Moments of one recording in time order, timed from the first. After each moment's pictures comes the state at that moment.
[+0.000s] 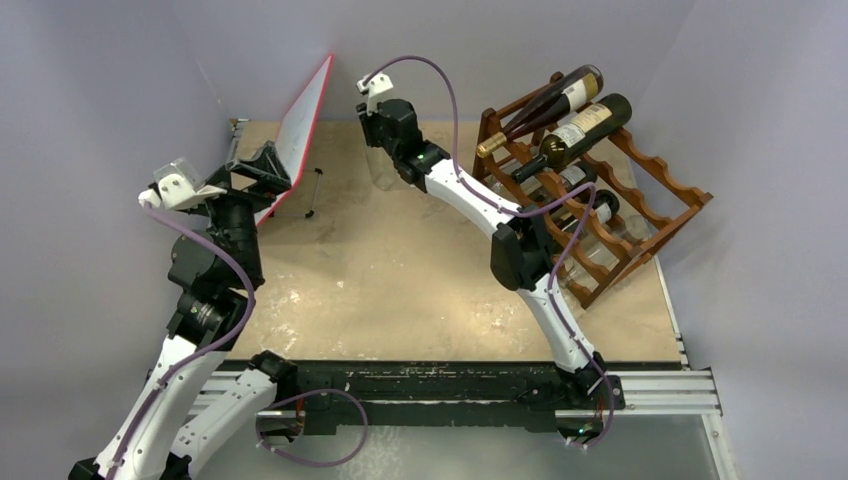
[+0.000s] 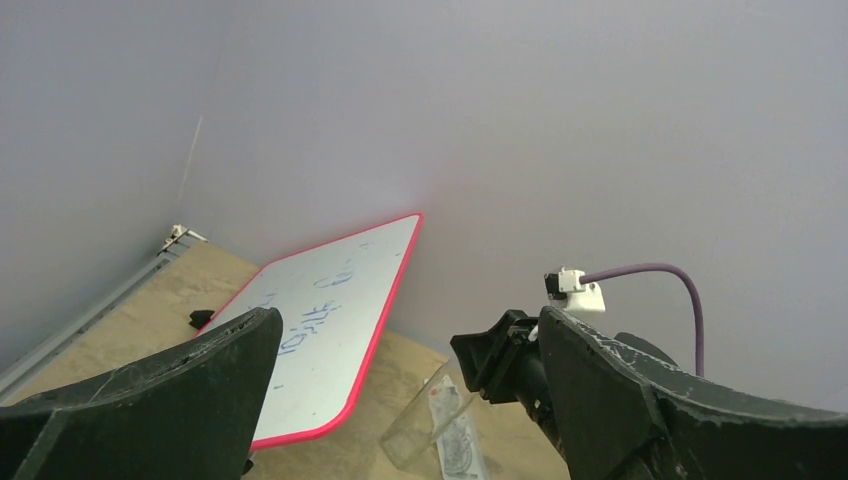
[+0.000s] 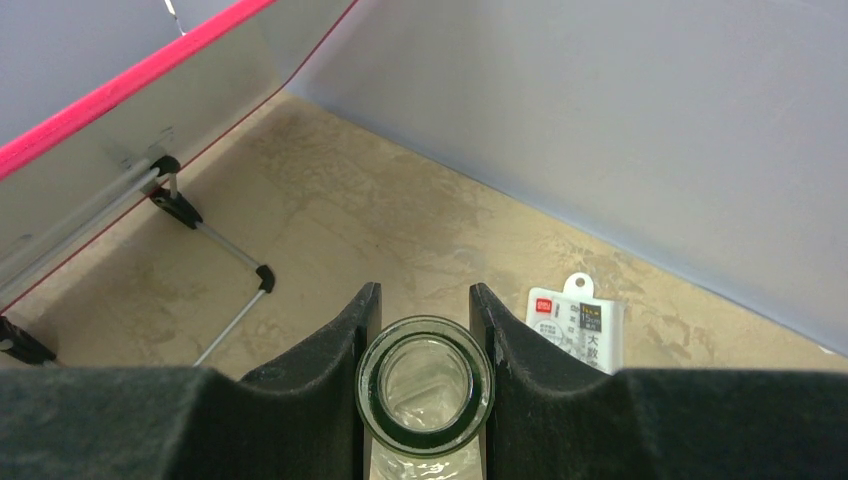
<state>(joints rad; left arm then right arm) -0.45 0.67 0.96 0.06 -0.67 -0.29 0.72 2.42 2.32 -0.05 0.24 -0.01</state>
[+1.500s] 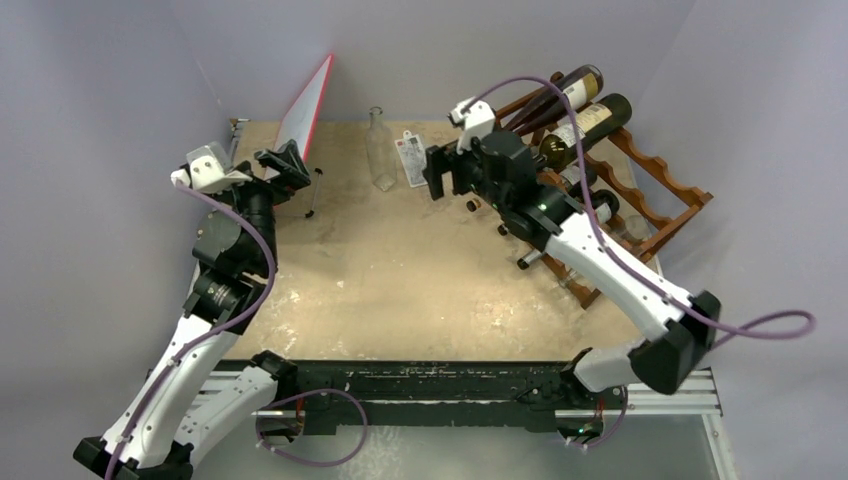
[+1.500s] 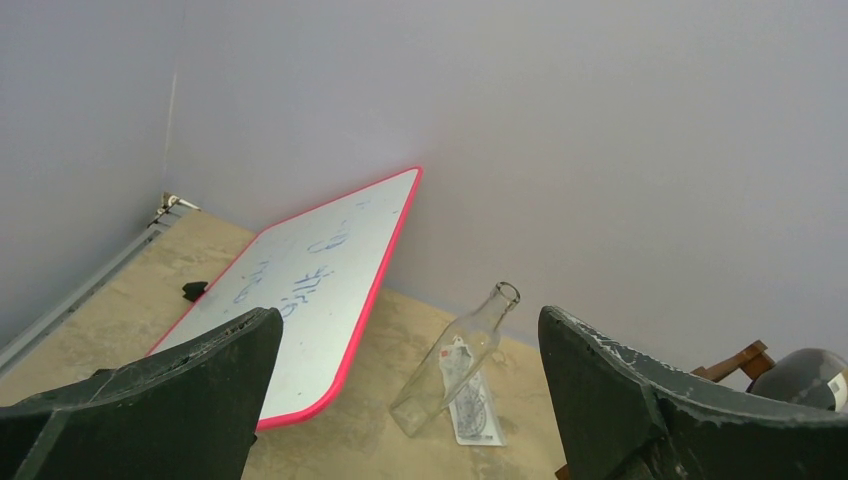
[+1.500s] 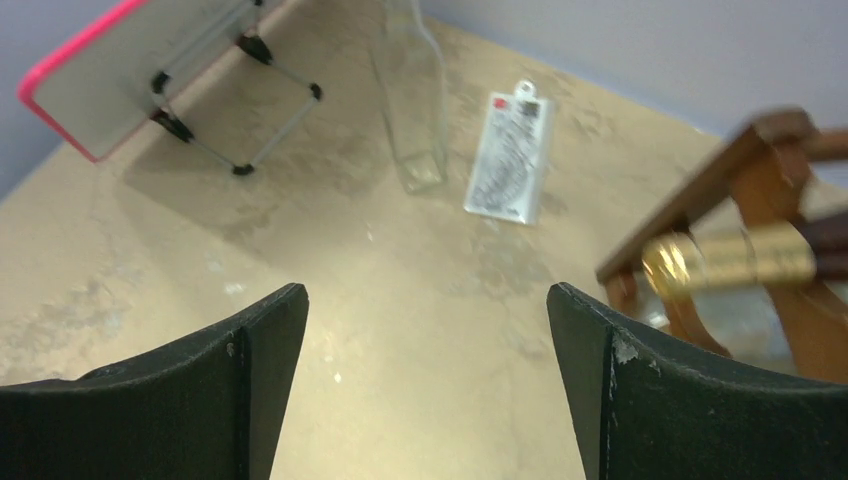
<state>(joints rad) -0.45 0.76 0.95 0.06 -0.64 -0.30 0.71 1.40 1.41 -0.30 0.19 0.09</state>
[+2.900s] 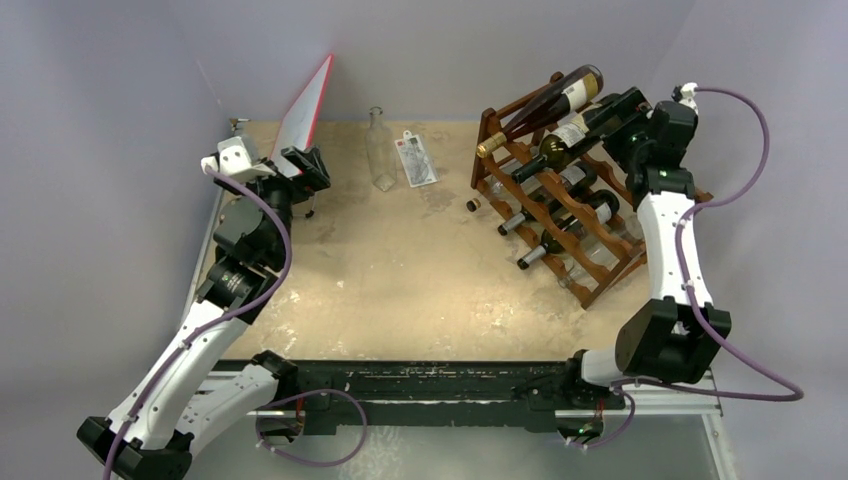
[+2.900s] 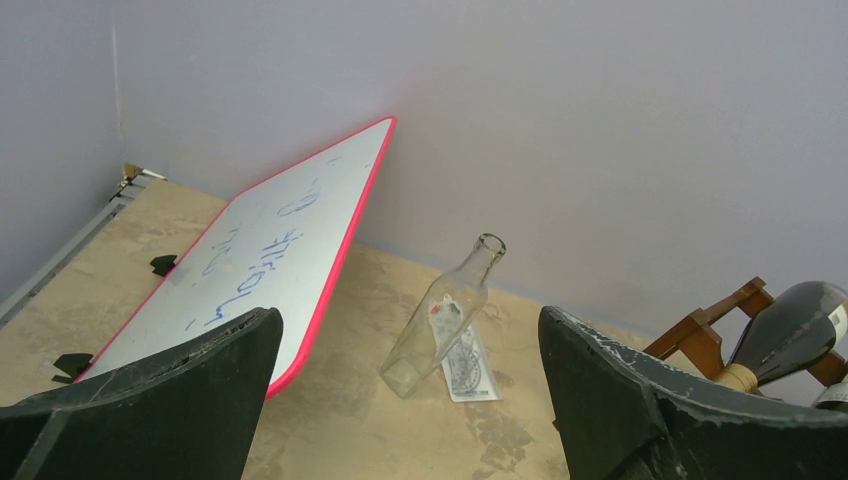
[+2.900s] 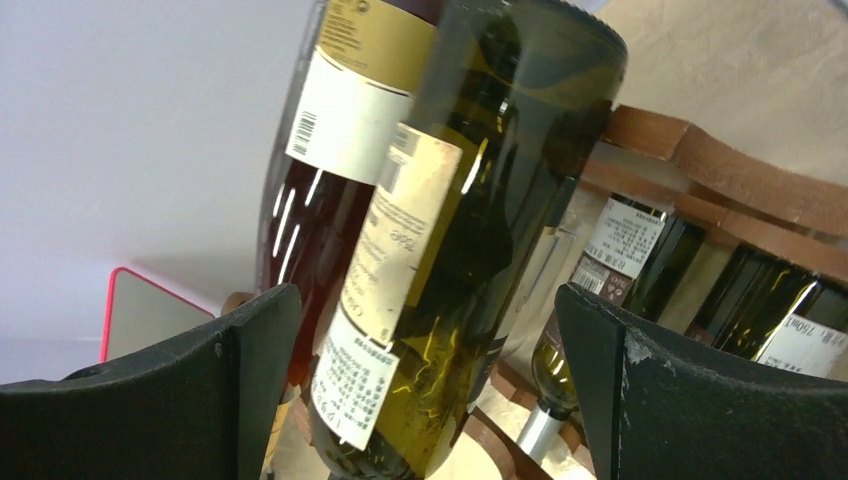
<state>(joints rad) -0.49 0.83 0.95 0.04 -0.58 -0.31 -0.20 1.41 1.40 -0.31 -0.12 0.70</state>
